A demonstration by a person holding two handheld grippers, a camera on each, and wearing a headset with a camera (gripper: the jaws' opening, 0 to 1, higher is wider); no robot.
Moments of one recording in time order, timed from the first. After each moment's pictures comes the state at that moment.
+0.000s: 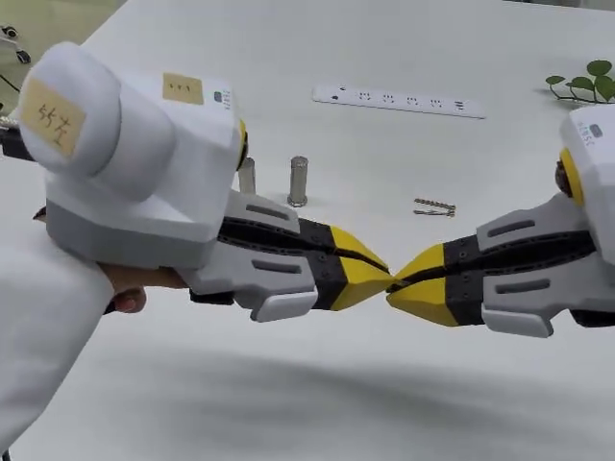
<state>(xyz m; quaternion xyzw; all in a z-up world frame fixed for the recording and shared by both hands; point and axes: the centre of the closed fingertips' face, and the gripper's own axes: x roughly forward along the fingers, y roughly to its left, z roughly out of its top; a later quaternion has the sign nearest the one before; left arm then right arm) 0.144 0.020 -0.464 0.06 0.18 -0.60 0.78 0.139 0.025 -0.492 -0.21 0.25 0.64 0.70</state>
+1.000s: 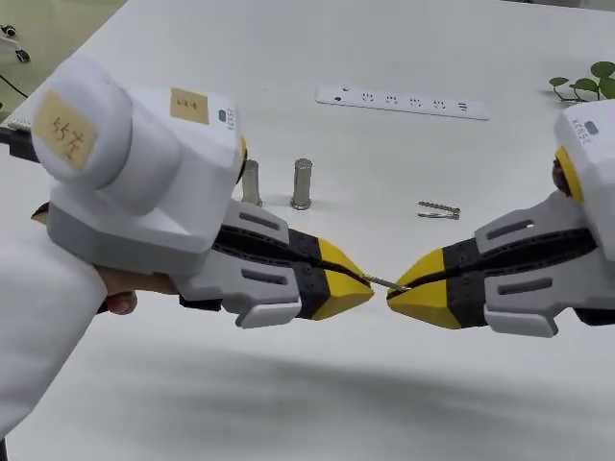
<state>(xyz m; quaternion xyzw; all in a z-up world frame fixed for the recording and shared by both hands) 0.149 0.038 -0.485 0.08 0.21 -0.60 0.77 0.145 0.033 -0.495 -0.23 0.26 0.64 0.68</state>
